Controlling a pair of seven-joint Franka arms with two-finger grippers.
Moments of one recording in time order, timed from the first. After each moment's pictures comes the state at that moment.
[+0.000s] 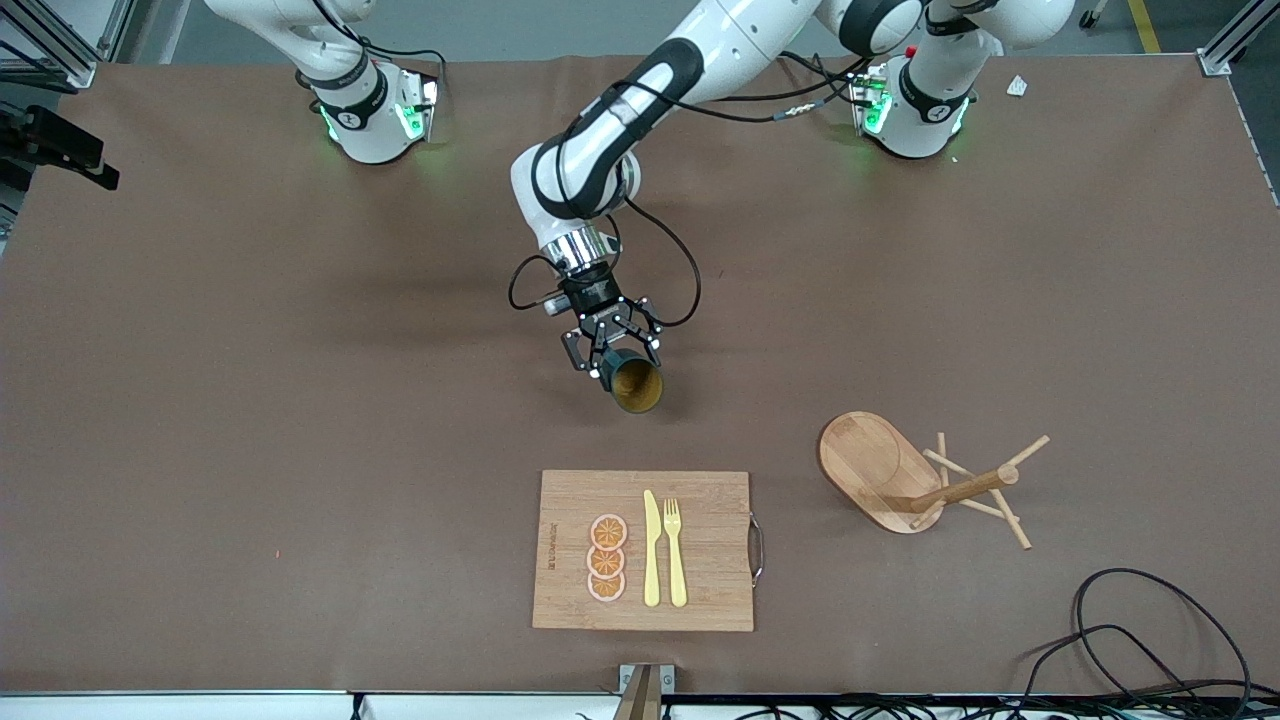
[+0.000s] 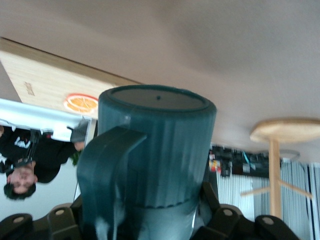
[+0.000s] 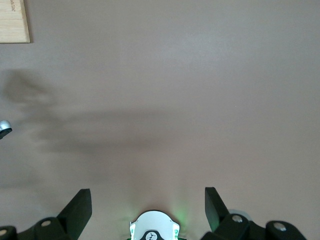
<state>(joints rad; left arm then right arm) -1.15 0.95 0.05 -1.28 1.25 1.81 0.83 -0.03 -0.15 -0.08 -1.61 0.01 1.36 -0.09</state>
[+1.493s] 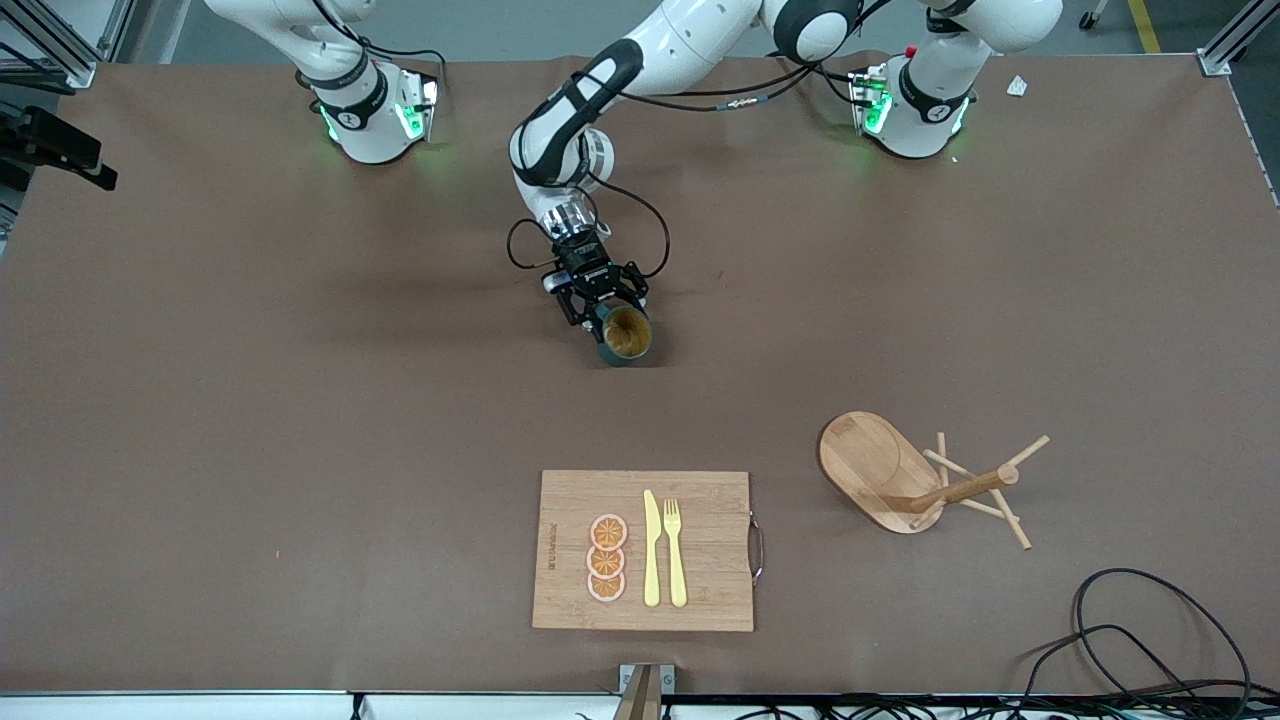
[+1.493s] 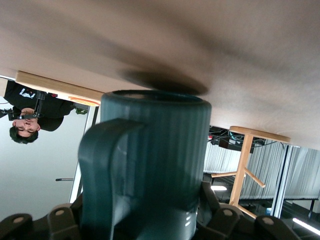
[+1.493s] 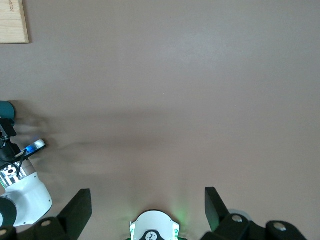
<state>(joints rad) -1.35 1.18 0.09 -1.17 1.26 1.58 0.56 -0.03 -0.14 -0.08 -1.61 0.01 1.36 -0.09</state>
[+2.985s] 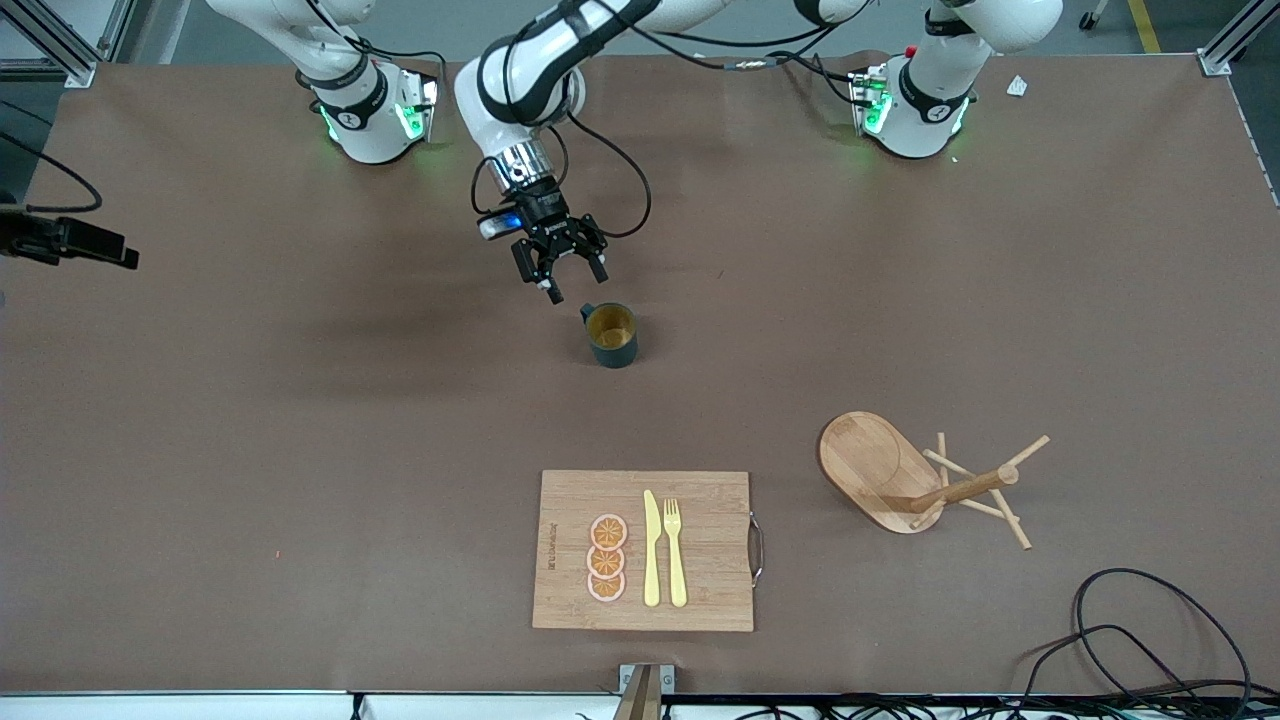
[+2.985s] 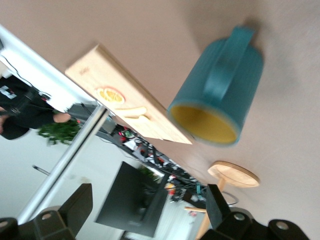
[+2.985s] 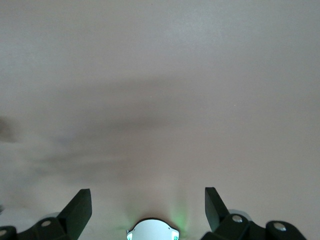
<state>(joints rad) -1.32 0.93 0.09 -1.10 0.96 1.66 0.51 -0.08 0.06 -0.09 -1.61 0.01 1.45 -0.09</state>
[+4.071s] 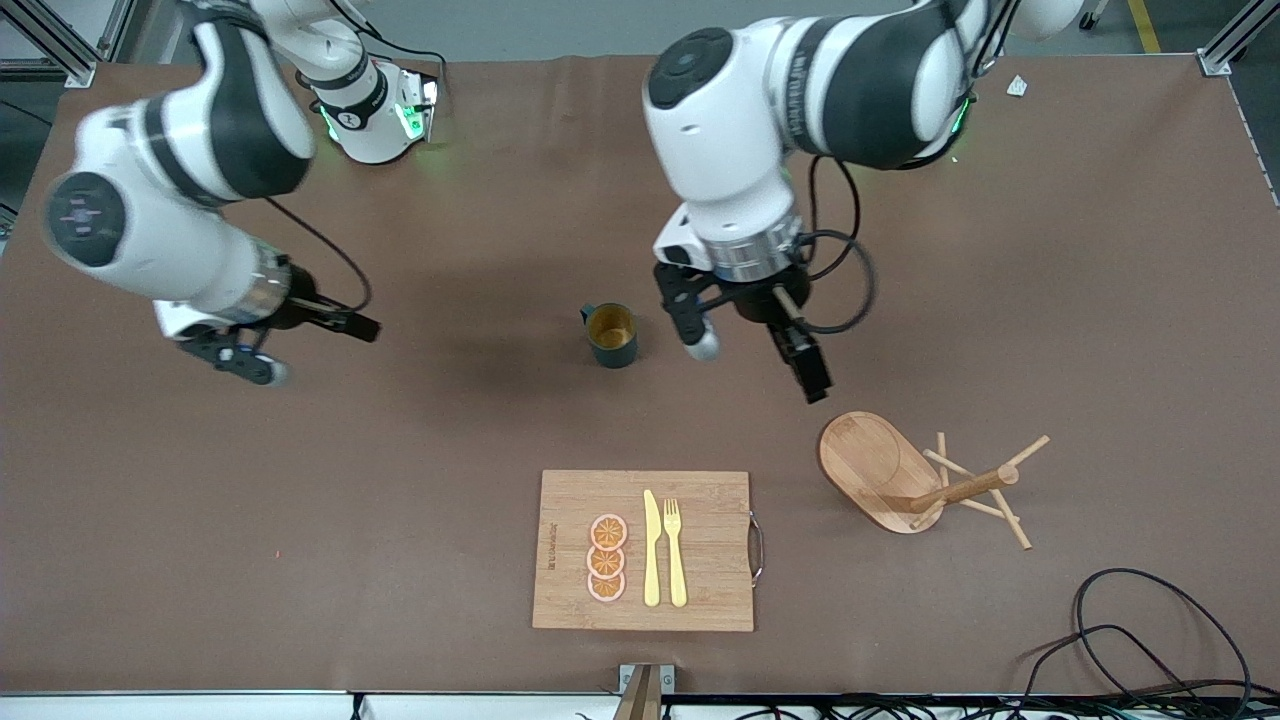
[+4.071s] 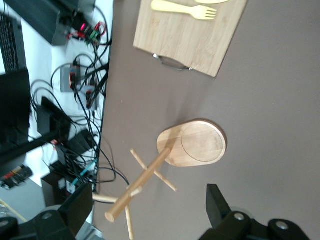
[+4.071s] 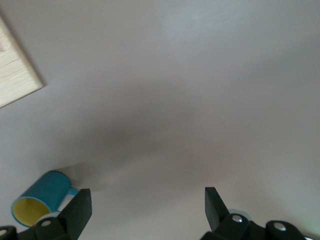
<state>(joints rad) -0.74 0.50 0.09 -1.11 0.44 1.66 0.52 0.31 0.11 -0.06 -1.89 0.15 1.88 0.62</state>
